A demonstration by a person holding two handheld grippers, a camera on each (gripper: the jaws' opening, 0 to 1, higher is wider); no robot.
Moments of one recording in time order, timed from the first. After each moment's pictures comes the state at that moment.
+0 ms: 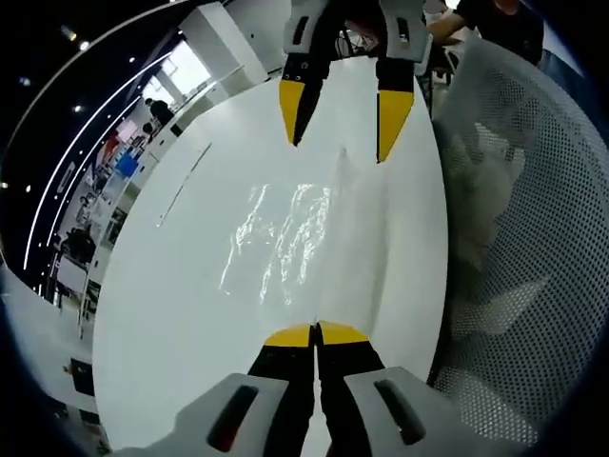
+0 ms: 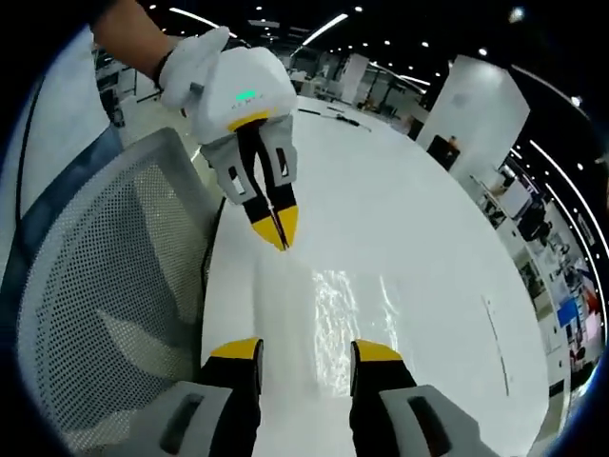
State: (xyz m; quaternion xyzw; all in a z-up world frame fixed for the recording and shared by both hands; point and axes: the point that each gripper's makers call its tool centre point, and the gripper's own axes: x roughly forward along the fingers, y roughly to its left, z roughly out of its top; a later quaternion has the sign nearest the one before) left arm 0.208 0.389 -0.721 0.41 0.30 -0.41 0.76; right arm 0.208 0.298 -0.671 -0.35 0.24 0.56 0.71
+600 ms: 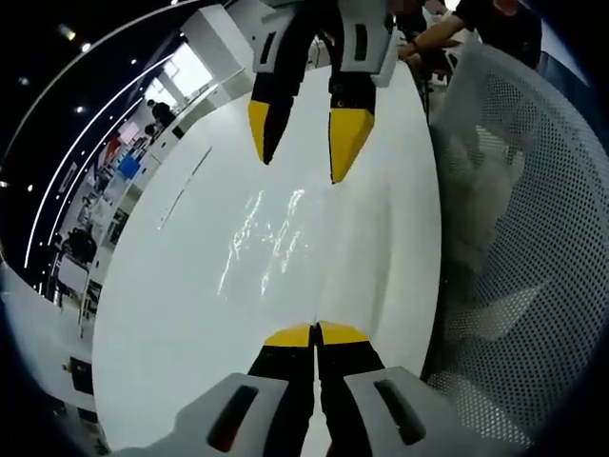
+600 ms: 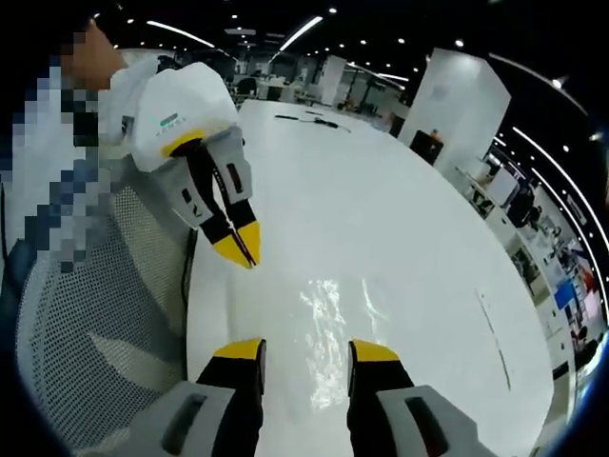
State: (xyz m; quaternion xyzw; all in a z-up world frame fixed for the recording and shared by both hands) left arm 0.200 0.384 -0.713 0.40 0.29 -0.41 0.77; right arm 0.228 0.310 -0.689 -0.35 0.25 0.55 0.71
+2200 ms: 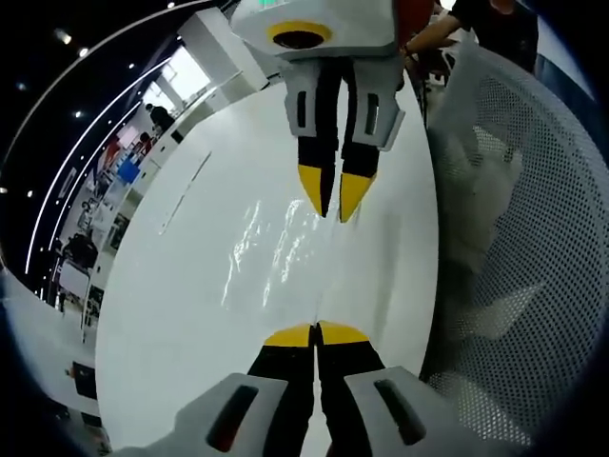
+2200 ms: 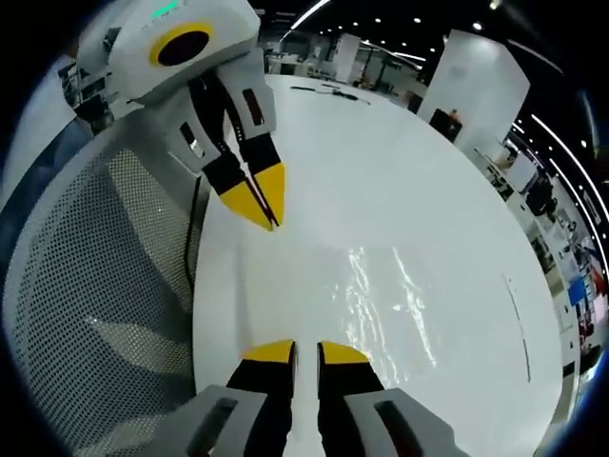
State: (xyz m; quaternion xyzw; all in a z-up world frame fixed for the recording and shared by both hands) left arm 0.201 0.381 -0.710 0.40 0.29 -0.42 0.76; right arm 0.208 0.308 -0.731 -0.36 0.31 0.56 0.68
